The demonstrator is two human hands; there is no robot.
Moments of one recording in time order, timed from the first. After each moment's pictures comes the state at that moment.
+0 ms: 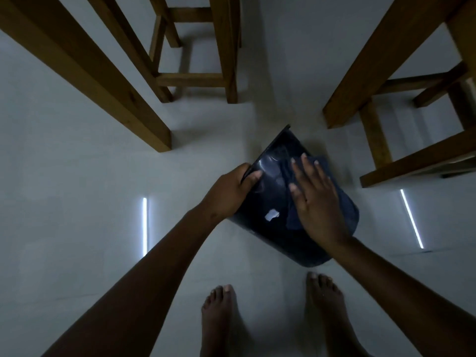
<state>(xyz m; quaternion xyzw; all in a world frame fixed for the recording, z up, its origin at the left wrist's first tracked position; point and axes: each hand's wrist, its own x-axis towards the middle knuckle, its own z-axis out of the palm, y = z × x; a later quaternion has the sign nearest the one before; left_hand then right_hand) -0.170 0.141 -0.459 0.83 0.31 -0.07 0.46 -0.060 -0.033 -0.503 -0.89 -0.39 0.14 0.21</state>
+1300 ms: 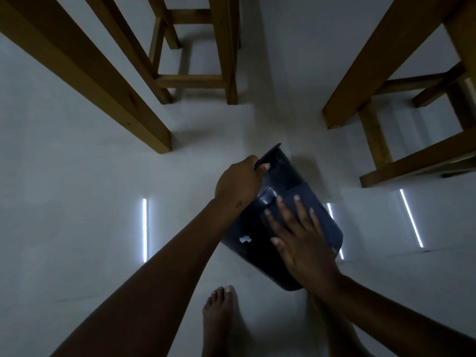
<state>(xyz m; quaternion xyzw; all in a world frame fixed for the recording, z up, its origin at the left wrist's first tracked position) -0.142 0.138 -0.454 0.86 0.37 -0.07 0.36 -0.131 -0.068 -0.505 -0.84 -0.50 0.15 0.13</state>
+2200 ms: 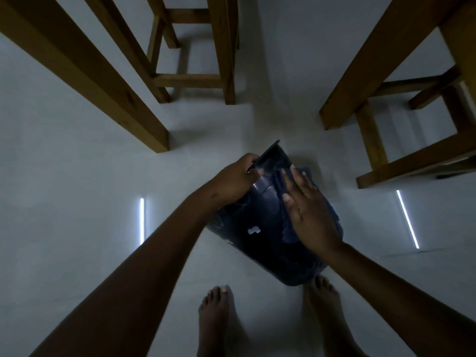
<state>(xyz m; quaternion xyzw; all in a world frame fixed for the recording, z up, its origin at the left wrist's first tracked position) -0.148 0.147 -0.438 0.81 0.30 -0.14 0.48 -0.071 -0.039 -0.509 -0.86 -0.41 0.19 0.24</state>
